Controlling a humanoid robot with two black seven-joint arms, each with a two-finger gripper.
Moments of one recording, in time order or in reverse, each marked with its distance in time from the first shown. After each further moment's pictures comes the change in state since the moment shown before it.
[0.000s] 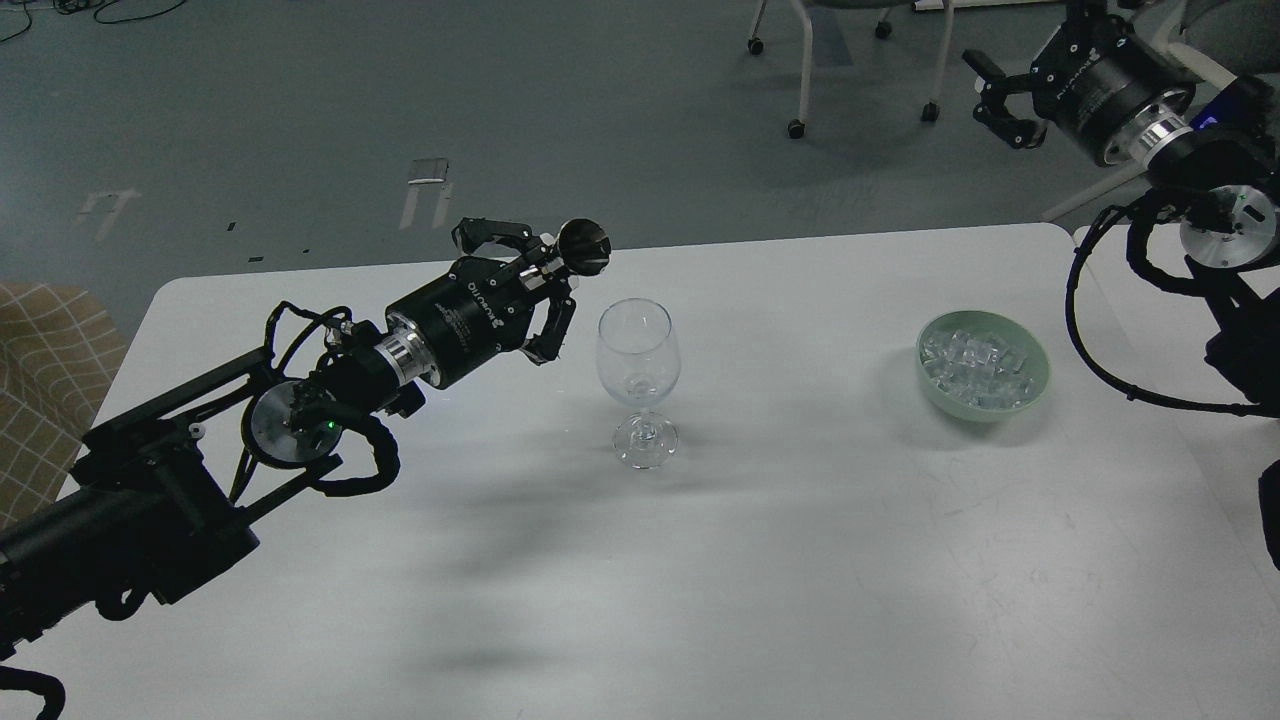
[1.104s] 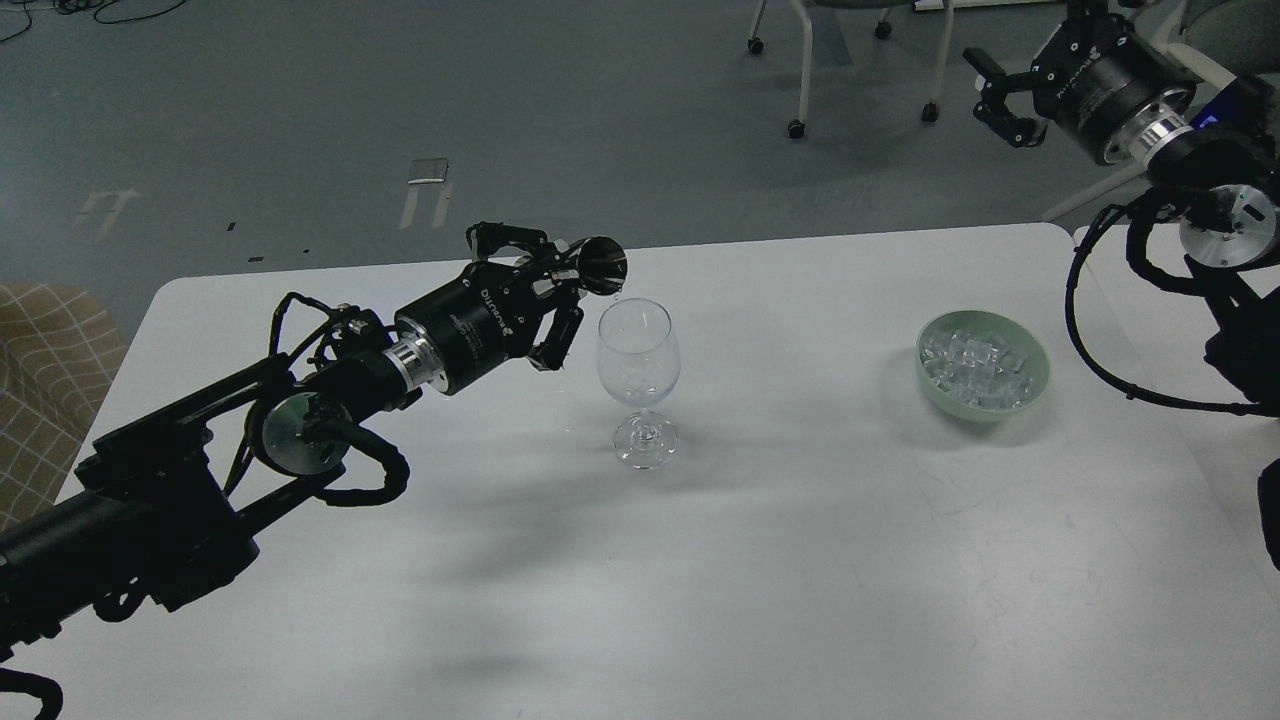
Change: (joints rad) left arm -0.002 0.005 0.011 -0.034 0.175 0.032 -0.043; right arm 0.001 0.002 0.000 -0.003 0.000 0.000 0.003
